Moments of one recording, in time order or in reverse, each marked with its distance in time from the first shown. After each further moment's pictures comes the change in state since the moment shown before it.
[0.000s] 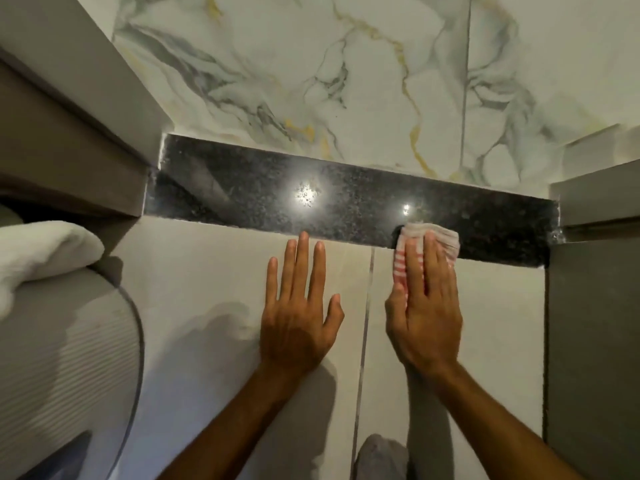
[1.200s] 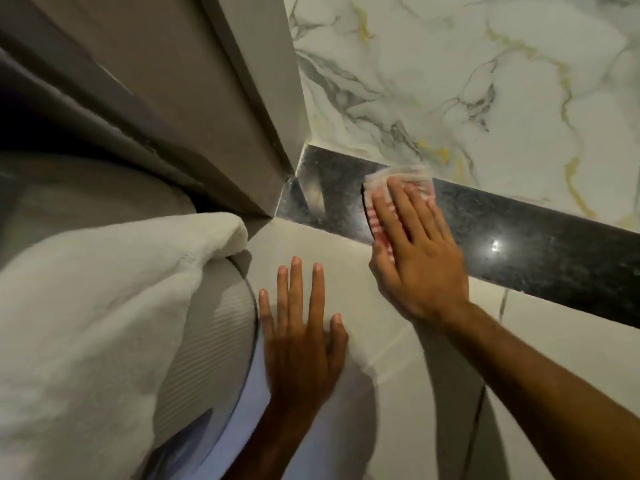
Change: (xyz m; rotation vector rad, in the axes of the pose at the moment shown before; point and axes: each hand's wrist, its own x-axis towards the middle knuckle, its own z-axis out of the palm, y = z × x) left_hand -0.040 -0.108 -0.029 0.106 -0.096 -0.410; right_hand 0.100 -0.174 0.023 0.015 -0.103 -0.586
